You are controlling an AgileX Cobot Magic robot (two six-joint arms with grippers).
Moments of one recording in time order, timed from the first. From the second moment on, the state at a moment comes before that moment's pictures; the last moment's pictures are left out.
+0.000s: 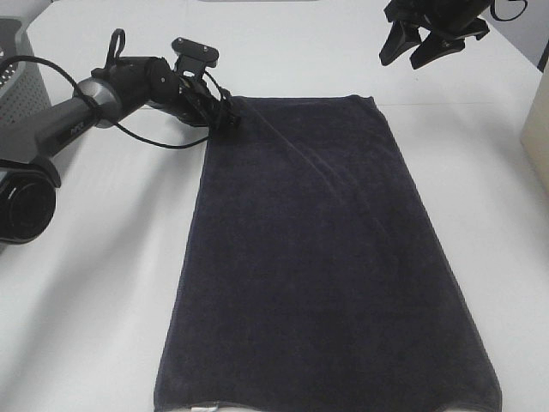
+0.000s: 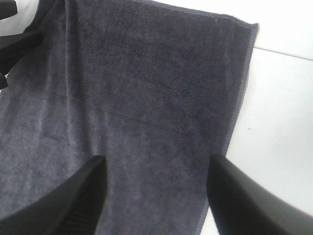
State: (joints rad) left arm -0.27 2.93 -2.68 -0.14 0.51 0.27; right arm 0.03 2.47 -2.46 0.39 1.19 -0.32
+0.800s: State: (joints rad) left arm -0.27 2.90 -2.69 0.05 0.68 0.03; right arm 0.03 2.47 -2.46 0.39 1.19 -0.32
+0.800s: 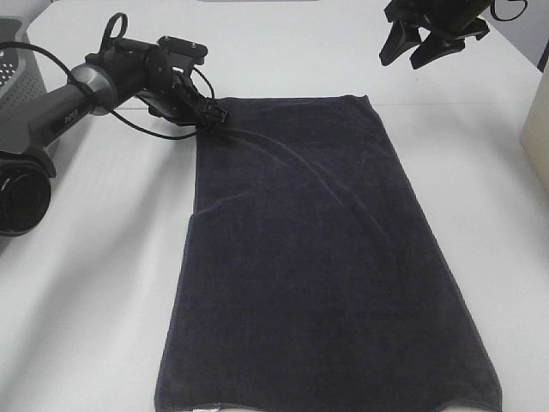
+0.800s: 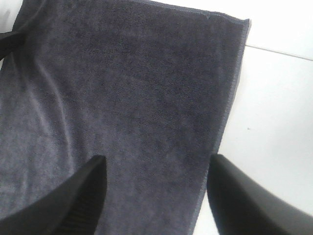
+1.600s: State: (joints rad) left arm -0.26 2.65 -2.68 -0.08 0.93 0.03; right arm 0.03 2.38 -2.46 0.34 1.21 -0.27
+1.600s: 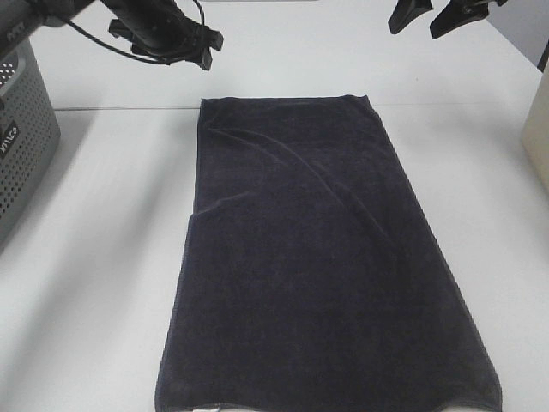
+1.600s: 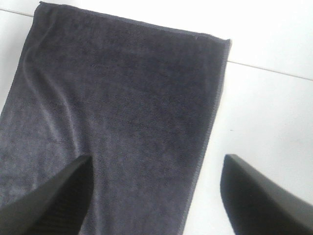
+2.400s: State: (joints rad) left arm -0.15 2.34 -2.63 -0.02 1.21 -0.08; right arm -0.03 2.07 -2.31 0.25 1.22 -0.13
